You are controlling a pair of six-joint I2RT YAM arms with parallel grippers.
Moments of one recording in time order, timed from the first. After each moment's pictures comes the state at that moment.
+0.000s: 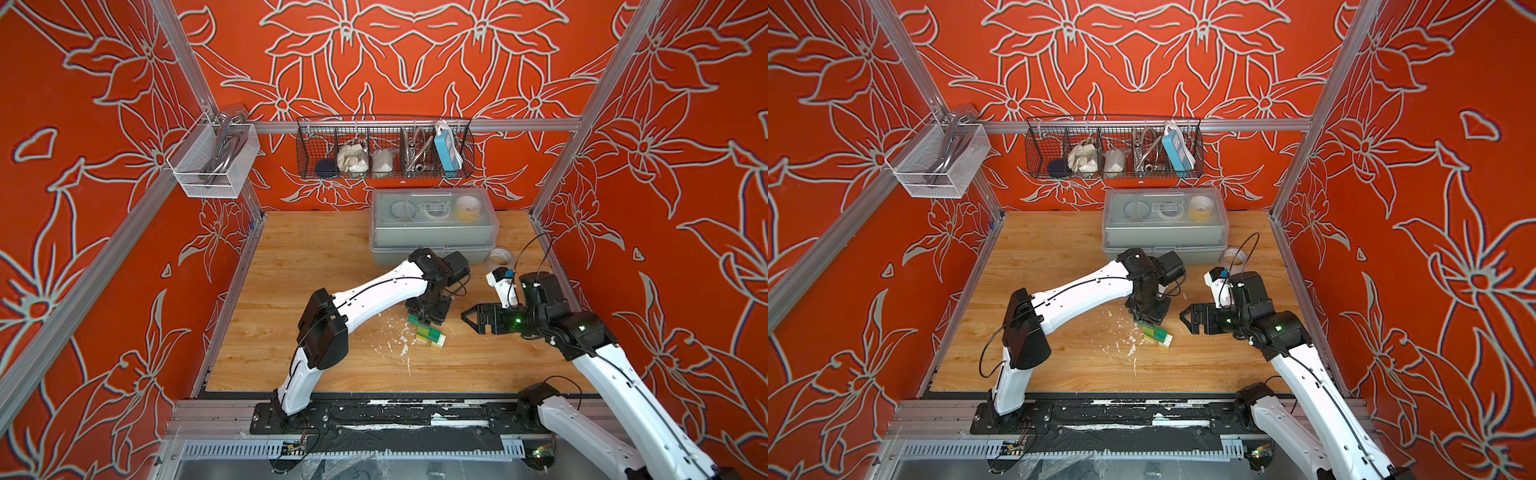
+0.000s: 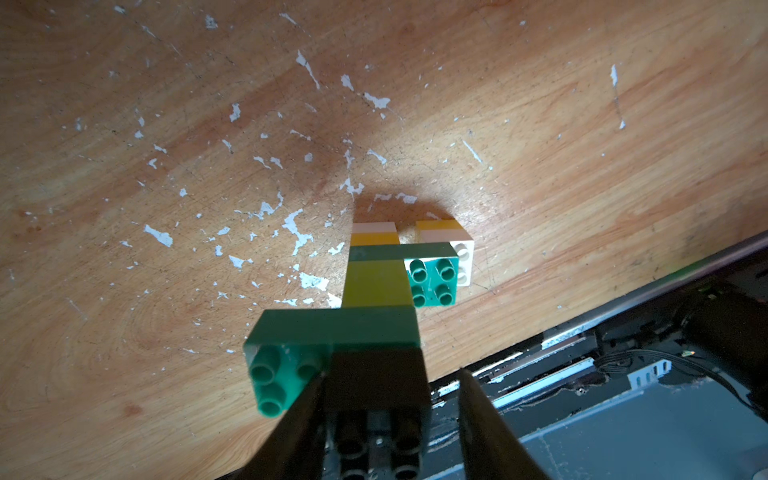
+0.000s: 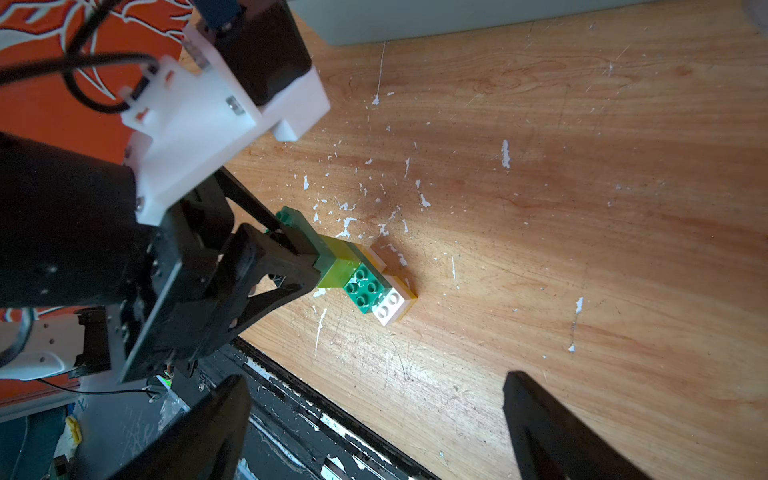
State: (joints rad) left arm -0.94 2.07 2.00 -1.36 0.05 -0.56; right arm 0.36 0.80 0.88 -0.95 -0.38 0.30
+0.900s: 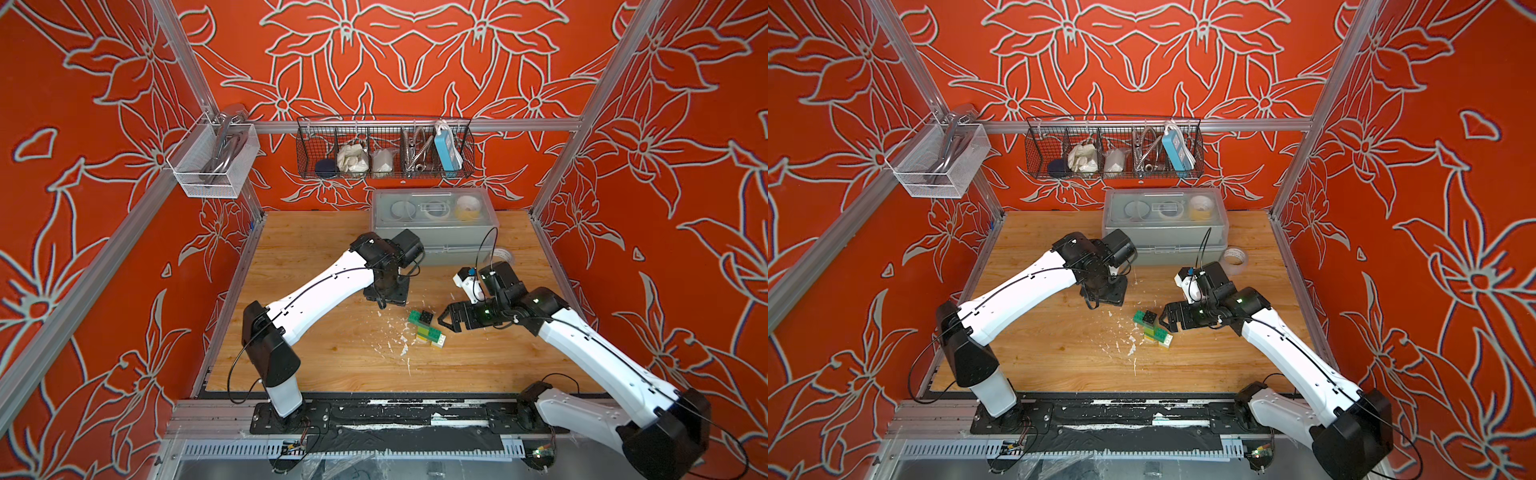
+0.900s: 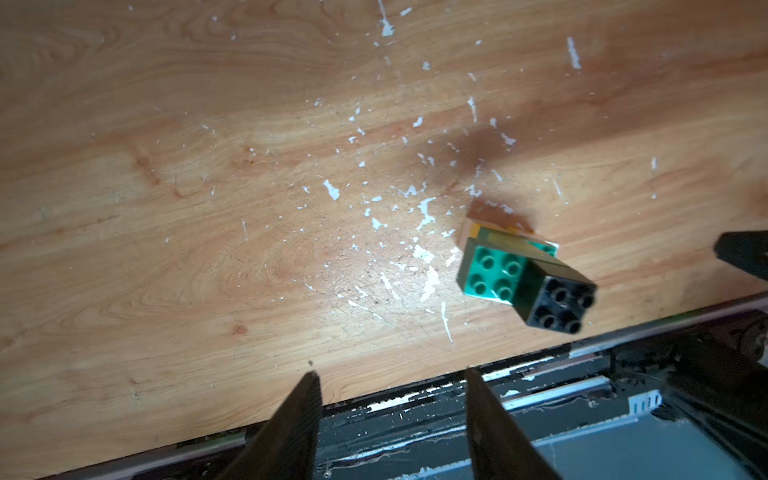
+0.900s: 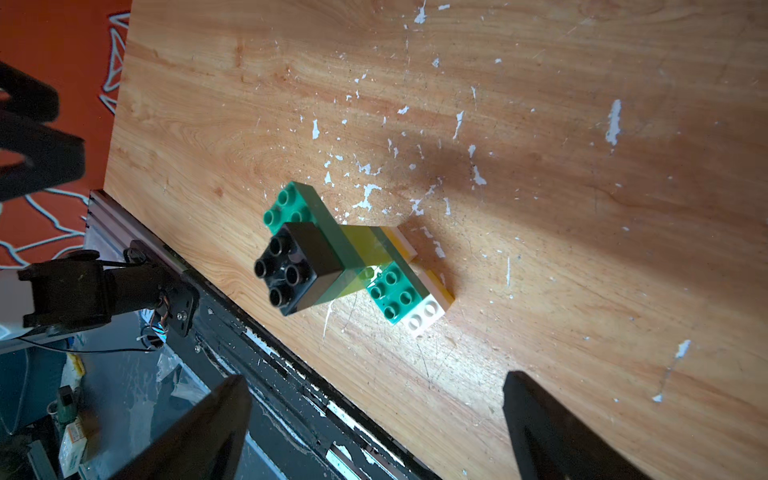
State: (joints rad) left arm -0.77 1.71 1.72 -1.38 -0.03 -0.63; right arm 0.55 1.10 0.92 -0.85 -0.37 0.32
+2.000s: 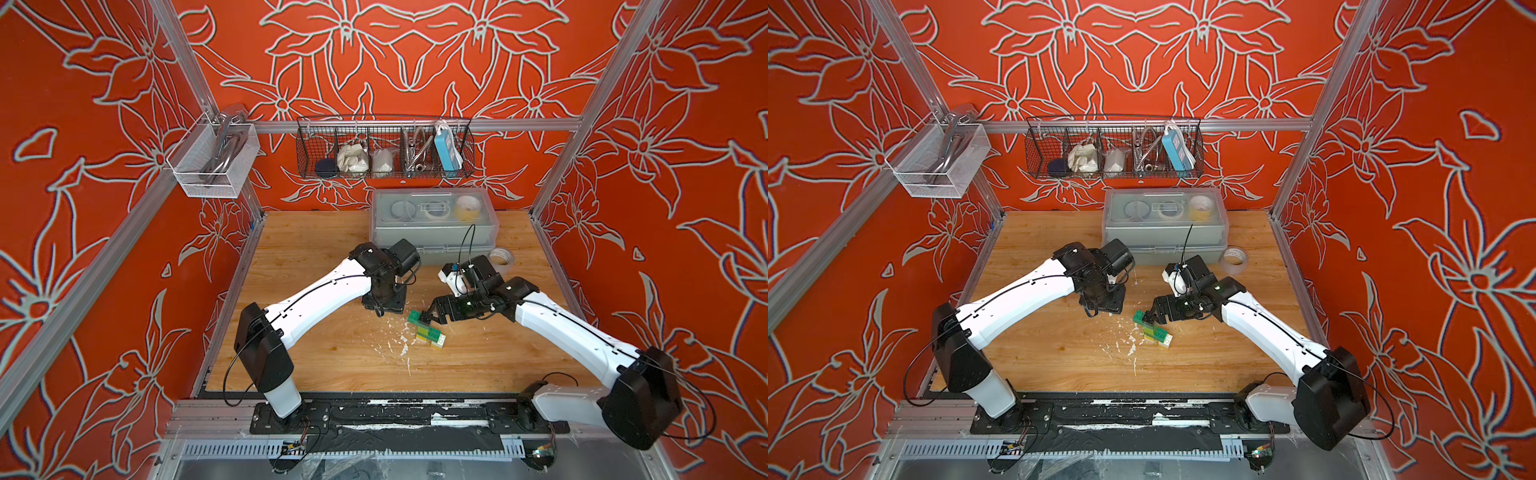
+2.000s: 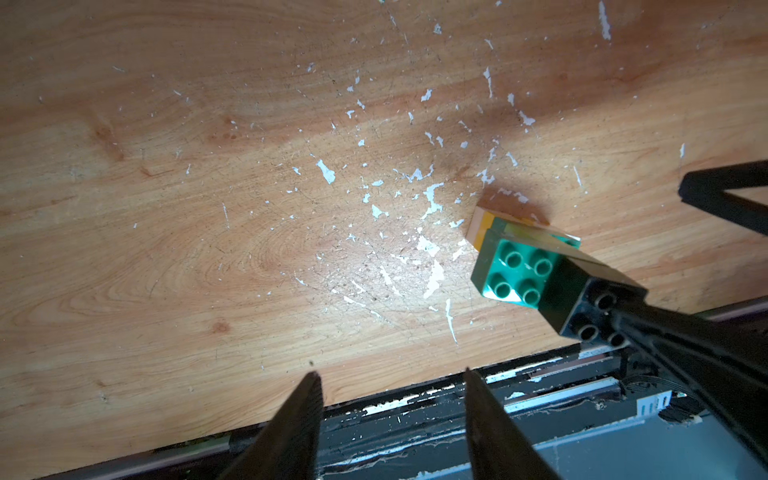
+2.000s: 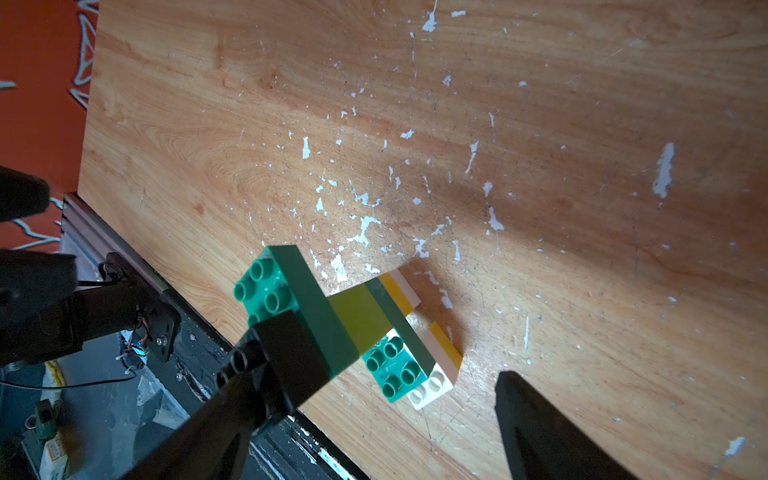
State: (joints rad) left arm -0.77 1.67 1.62 -1.30 -0.01 -0.64; right arm 0.58 1.27 0.95 -0.73 -0.36 0.31
